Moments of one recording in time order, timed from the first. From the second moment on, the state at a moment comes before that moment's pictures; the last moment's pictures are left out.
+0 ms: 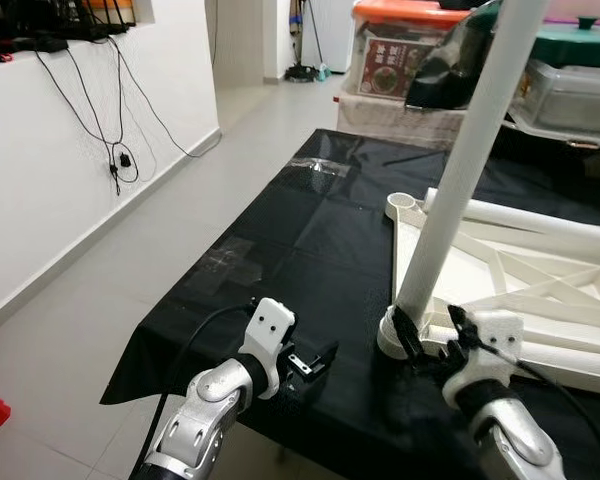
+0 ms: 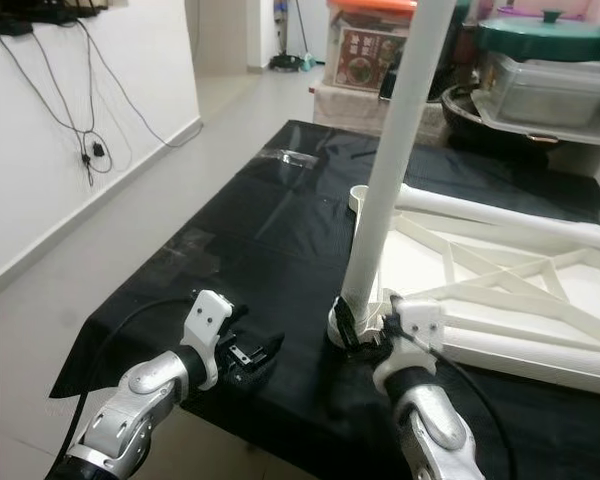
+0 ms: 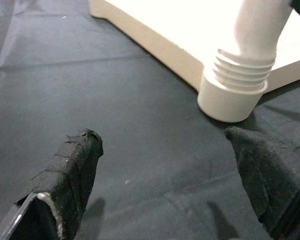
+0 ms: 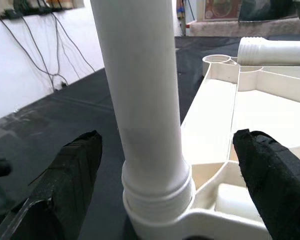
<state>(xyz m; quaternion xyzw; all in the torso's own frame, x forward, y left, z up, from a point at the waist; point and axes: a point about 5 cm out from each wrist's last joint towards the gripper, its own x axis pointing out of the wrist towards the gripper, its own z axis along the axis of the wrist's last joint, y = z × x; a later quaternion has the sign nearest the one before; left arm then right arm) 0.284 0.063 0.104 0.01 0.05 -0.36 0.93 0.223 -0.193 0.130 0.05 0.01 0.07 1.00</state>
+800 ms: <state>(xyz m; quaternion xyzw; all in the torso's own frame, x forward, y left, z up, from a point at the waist) 0.287 0.065 0.106 0.00 0.04 -0.34 0.94 0.210 -0.205 0.118 0.03 0.02 0.04 1.00</state>
